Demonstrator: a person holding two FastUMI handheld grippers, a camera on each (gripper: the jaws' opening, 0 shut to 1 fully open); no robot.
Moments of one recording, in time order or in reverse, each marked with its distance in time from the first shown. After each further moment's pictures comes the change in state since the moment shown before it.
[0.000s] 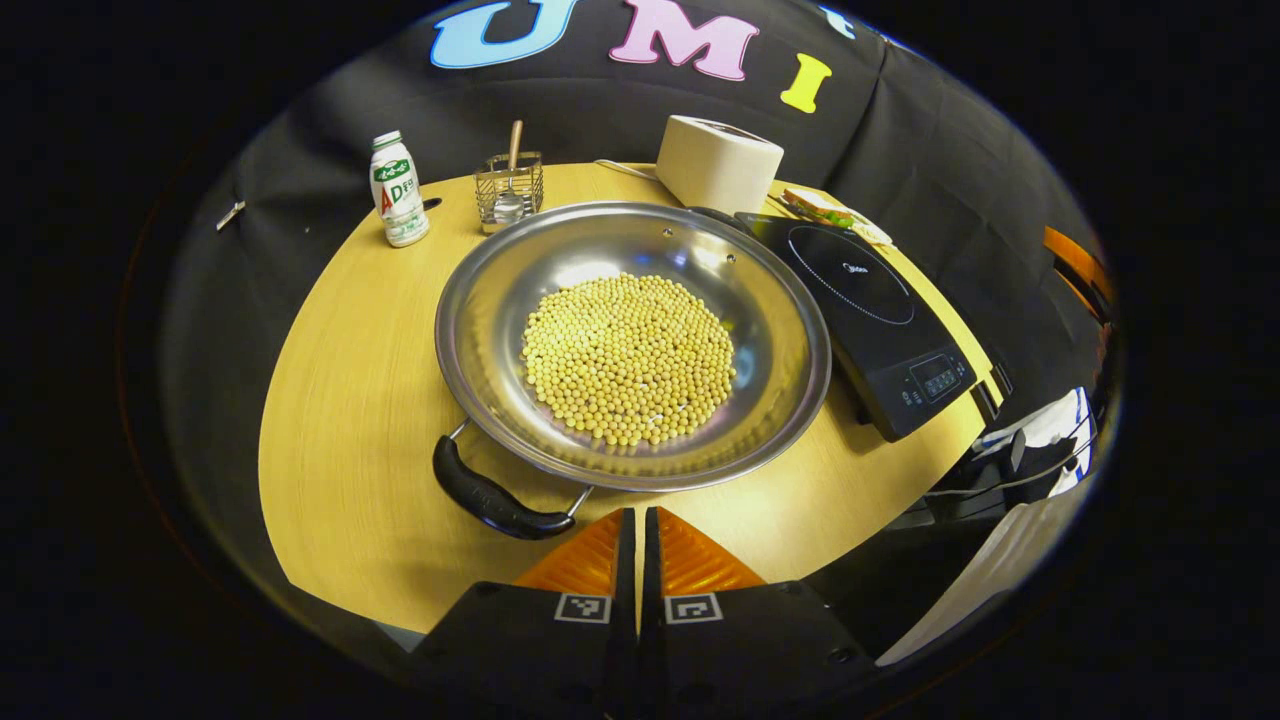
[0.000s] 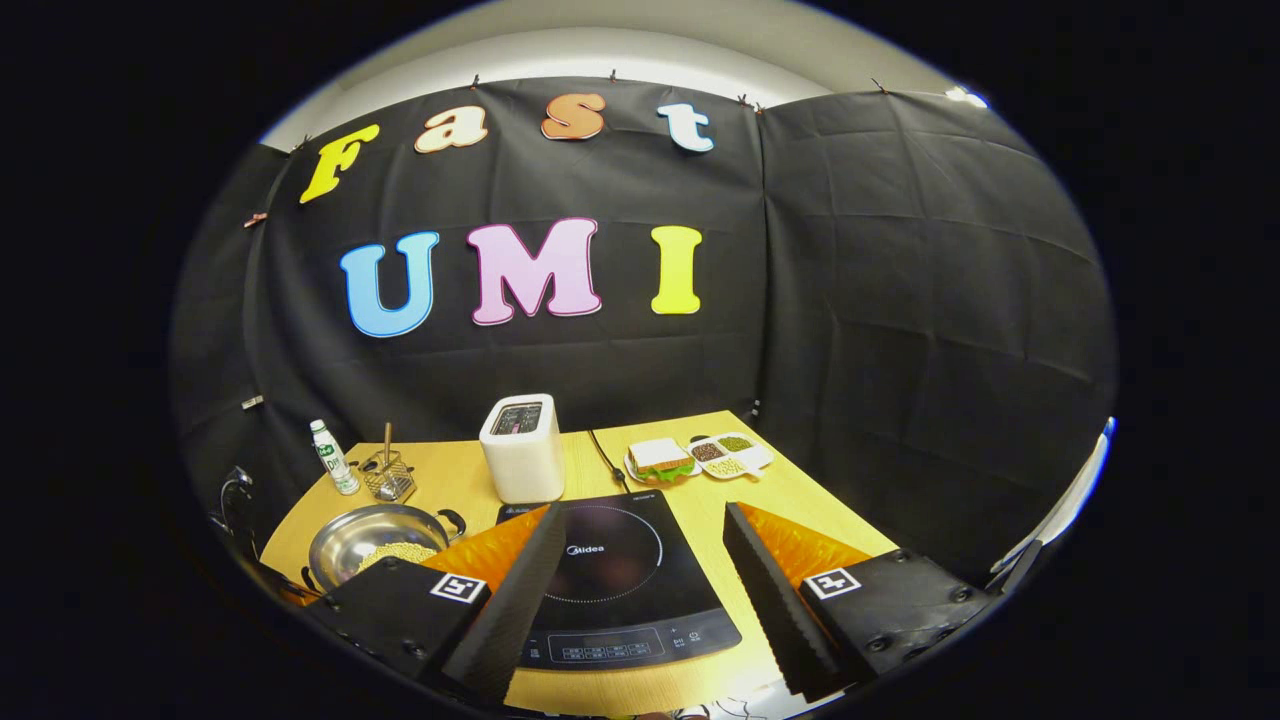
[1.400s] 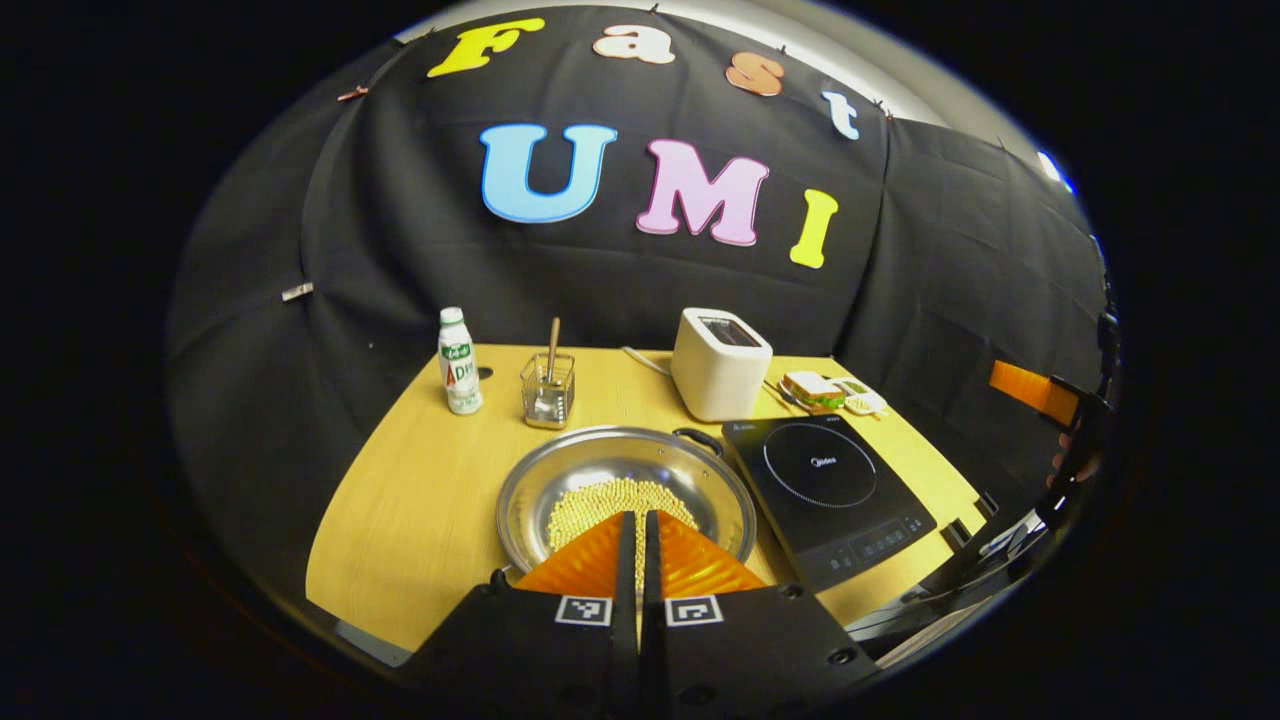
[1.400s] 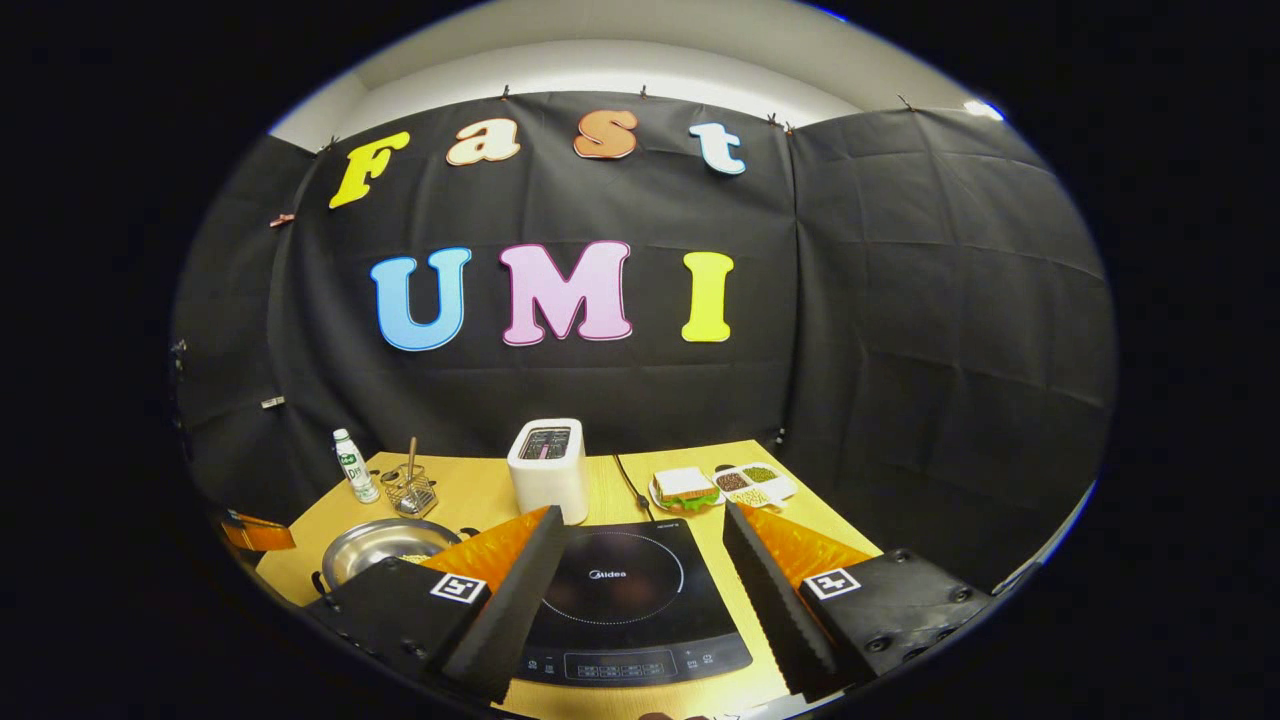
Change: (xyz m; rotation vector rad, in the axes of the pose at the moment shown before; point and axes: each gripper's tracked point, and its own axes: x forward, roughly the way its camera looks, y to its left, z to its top) left arm -0.110 -0.028 0.115 -0.082 -0.470 0.096; right arm 0.006 0.024 0.031 -0.034 -0.072 0.082
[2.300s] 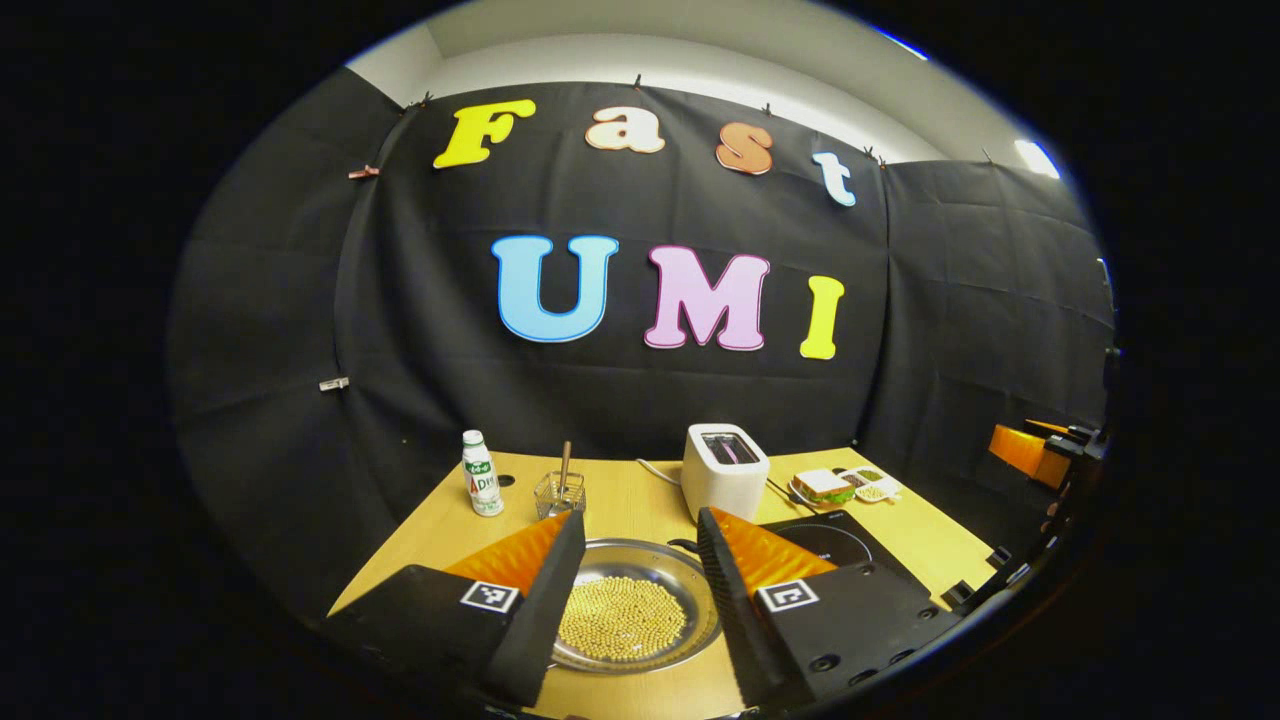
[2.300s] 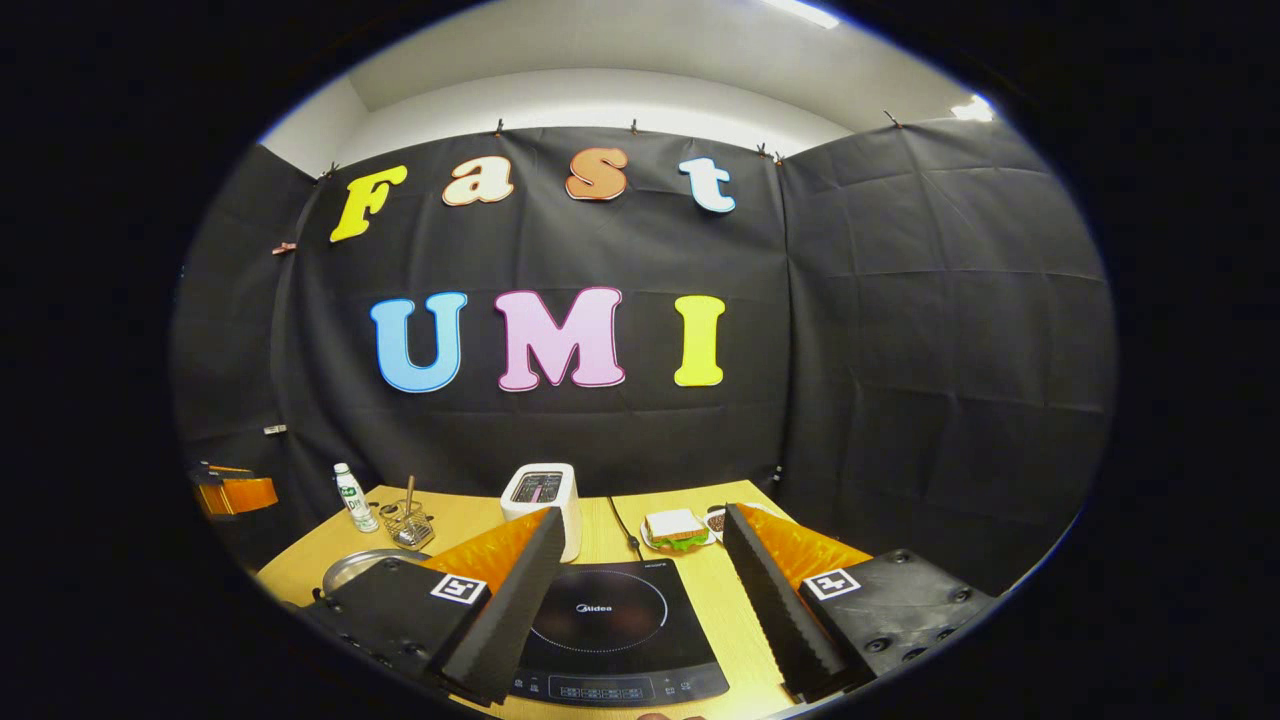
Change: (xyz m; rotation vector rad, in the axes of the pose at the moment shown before) left arm -0.042 -0.044 0.106 0.039 -0.330 0.122; right arm -0.008 -0.024 0.040 0.002 -0.118 0.019
